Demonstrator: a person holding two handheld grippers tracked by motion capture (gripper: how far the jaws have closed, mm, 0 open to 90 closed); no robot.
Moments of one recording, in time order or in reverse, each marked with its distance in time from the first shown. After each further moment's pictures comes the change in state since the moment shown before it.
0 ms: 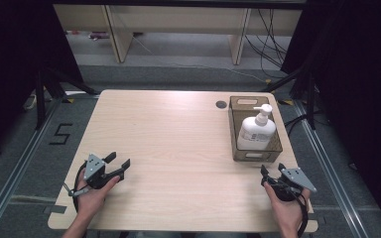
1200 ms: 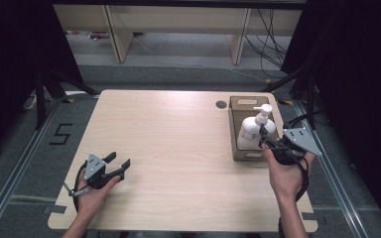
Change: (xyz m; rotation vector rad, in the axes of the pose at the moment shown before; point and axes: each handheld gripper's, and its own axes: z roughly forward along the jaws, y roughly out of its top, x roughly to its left) left arm 0.000 0.000 0.001 -0.003 0.001 0.008; right arm 0.029 0.122 -0.007 -0.206 -0.036 -0.053
